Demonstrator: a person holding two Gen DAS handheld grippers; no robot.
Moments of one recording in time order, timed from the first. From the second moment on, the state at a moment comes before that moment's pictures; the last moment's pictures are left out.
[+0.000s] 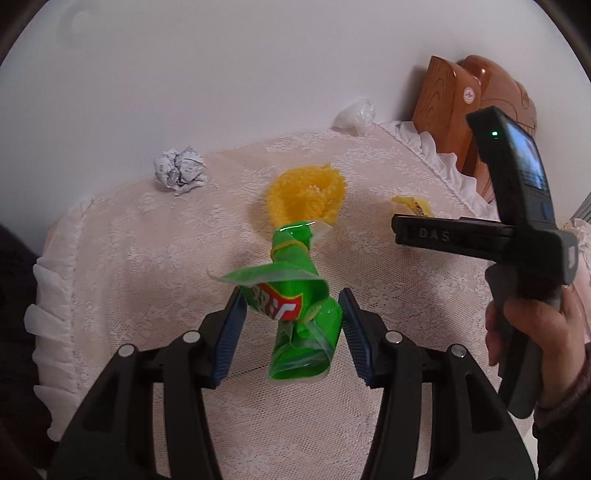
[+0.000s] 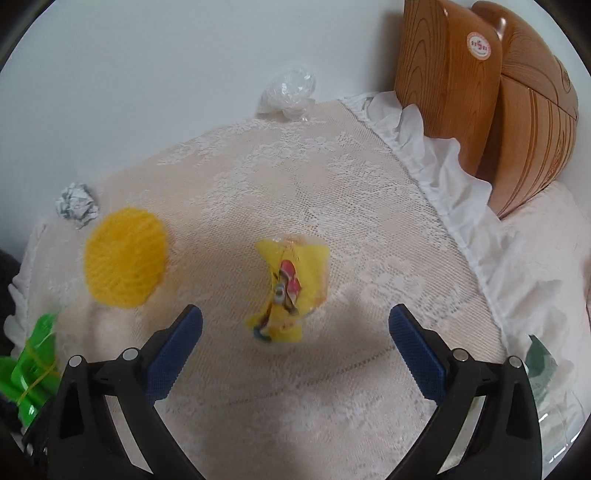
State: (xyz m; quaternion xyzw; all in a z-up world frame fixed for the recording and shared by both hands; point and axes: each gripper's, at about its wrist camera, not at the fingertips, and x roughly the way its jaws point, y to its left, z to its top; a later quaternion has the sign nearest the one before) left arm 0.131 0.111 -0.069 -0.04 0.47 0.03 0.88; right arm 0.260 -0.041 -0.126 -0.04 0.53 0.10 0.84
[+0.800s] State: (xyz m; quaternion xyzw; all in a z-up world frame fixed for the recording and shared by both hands) left arm -0.009 -0.061 -0.030 0.04 0.48 -0.17 0.86; right arm -0.016 -0.243 -0.050 0.06 0.52 0.04 0.85
